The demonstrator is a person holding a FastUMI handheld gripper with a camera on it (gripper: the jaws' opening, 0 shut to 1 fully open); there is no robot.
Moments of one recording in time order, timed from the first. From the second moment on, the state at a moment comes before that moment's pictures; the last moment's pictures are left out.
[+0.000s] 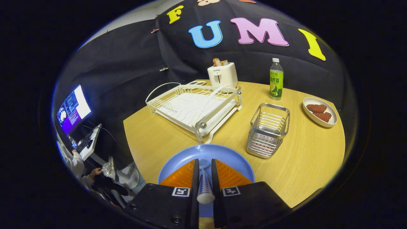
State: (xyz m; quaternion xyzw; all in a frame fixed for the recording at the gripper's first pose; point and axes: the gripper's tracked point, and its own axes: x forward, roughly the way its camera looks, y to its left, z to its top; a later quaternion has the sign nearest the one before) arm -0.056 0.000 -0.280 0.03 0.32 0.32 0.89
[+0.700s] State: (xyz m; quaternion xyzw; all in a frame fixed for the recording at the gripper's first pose) arm -0.022 -0.017 -0.186 0.03 0.24 0.21 0.95
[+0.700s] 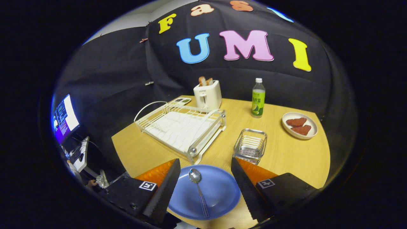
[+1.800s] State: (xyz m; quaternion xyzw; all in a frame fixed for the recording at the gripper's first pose) arm -0.038 -0.062 -0.001 0.04 0.04 -0.10 0.99
